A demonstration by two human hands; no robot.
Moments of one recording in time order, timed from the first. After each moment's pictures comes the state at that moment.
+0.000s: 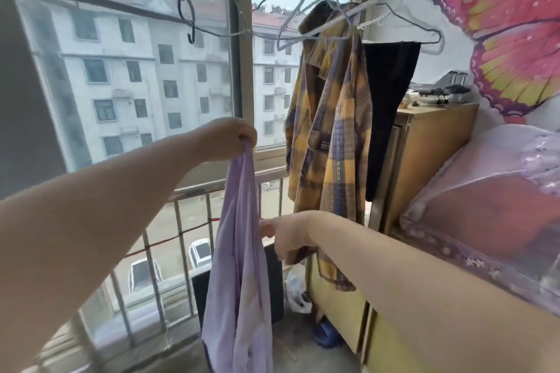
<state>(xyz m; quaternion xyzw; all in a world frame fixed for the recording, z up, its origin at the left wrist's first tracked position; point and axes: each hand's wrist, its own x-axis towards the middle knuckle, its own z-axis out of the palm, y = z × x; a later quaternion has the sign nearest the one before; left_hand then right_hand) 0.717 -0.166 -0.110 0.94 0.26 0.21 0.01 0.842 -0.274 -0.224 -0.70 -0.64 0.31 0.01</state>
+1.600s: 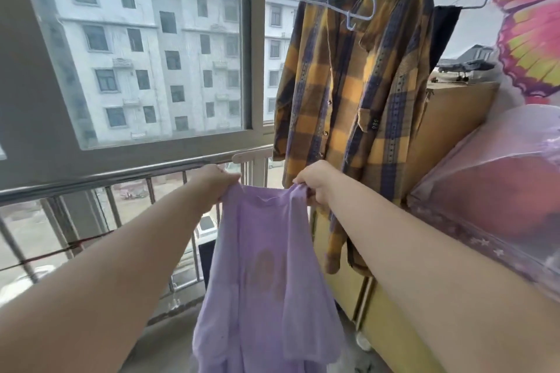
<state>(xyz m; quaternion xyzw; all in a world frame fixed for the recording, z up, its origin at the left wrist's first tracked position) 0.682 -0.144 -0.260 0.65 0.50 0.32 0.48 0.854 -0.254 -0.226 -0.76 -0.28 0.37 0.46</state>
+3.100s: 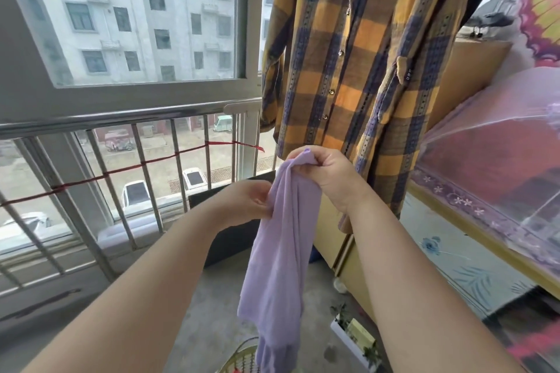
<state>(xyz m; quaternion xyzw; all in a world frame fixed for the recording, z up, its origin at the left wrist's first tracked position) 0.686 -0.243 -0.329 0.83 0.33 0.09 0.45 0.844 -0.338 -0.281 -0.61 -0.54 0.29 0.50</state>
